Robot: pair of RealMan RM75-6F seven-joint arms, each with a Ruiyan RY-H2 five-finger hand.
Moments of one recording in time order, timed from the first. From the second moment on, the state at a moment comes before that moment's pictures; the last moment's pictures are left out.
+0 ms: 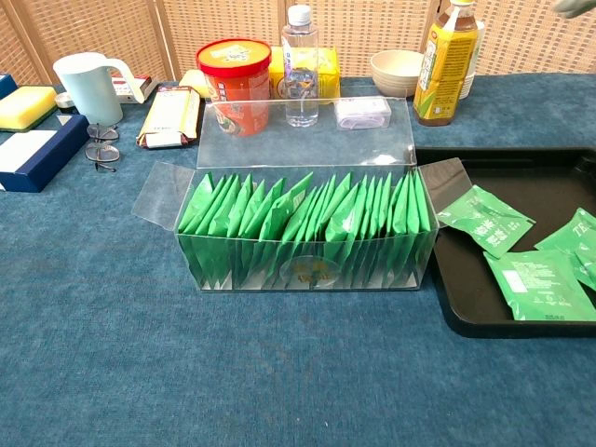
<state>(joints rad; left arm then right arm) 0.03 -0.92 -0.01 -1.82 1.57 1.62 0.02 0.54 -1.04 0.09 -1.67 -1.39 1.14 -0.12</state>
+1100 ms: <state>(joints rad) 0.10 -1.08 0.06 -1.70 1.55 1.61 0.02 0.15 -1.12 -0.01 -1.75 -1.32 1.55 -0.29</state>
